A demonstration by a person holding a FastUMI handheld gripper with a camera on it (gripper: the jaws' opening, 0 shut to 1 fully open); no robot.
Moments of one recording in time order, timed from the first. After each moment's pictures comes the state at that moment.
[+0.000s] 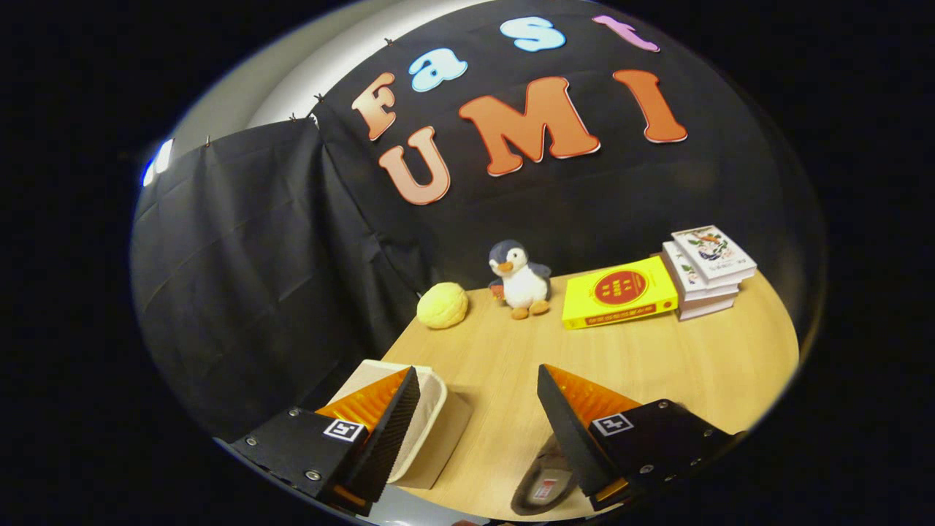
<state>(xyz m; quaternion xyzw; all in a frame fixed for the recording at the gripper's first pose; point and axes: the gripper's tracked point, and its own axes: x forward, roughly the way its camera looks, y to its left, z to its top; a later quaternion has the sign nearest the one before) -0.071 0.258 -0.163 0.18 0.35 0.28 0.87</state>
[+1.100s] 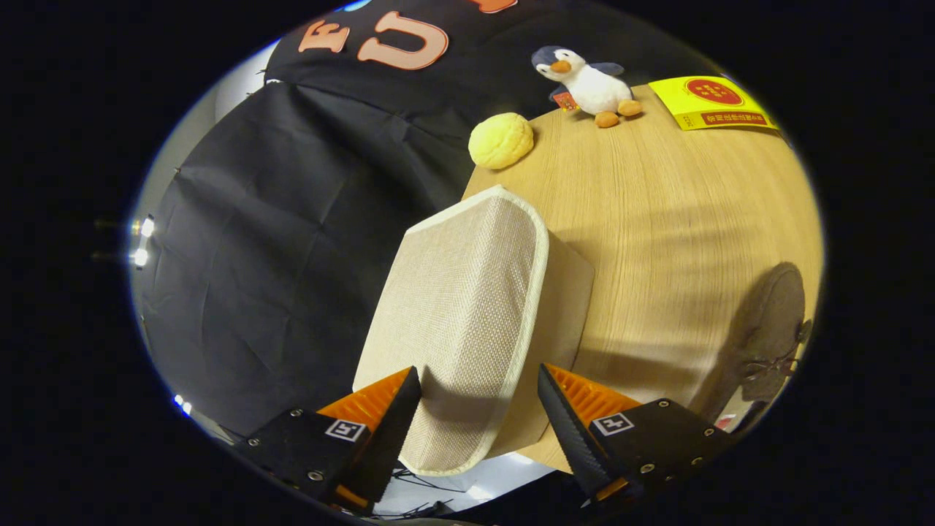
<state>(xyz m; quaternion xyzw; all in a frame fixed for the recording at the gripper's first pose) -0.178 0.399 -0.282 0.26 0.58 0.40 0.66</state>
